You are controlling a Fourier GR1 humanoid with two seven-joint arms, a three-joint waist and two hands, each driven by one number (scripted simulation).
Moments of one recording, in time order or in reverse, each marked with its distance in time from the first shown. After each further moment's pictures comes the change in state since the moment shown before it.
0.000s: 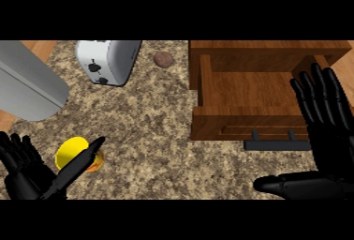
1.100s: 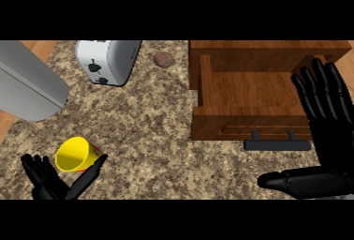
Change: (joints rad) left arm 0.016 0.000 0.114 0.456 0.460 -0.181 -0.549; right arm -0.033 -0.009 -0.032 0.018 -0.026 0.033 0.013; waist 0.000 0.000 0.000
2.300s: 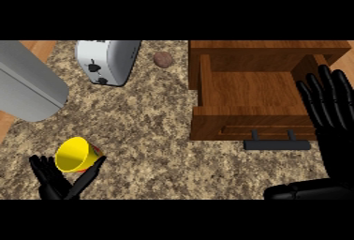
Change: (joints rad) left arm -0.141 0.024 0.146 0.367 0.109 -0.215 -0.197; right arm 0.043 0.007 -0.005 -0.061 -0.015 0.025 0.025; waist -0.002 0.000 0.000
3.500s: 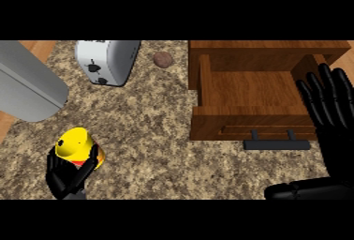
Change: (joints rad) left arm -0.179 0.035 0.081 0.272 0.080 -0.341 -0.160; right arm -0.010 0.002 -0.007 -0.001 -0.004 -0.001 0.021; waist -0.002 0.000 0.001
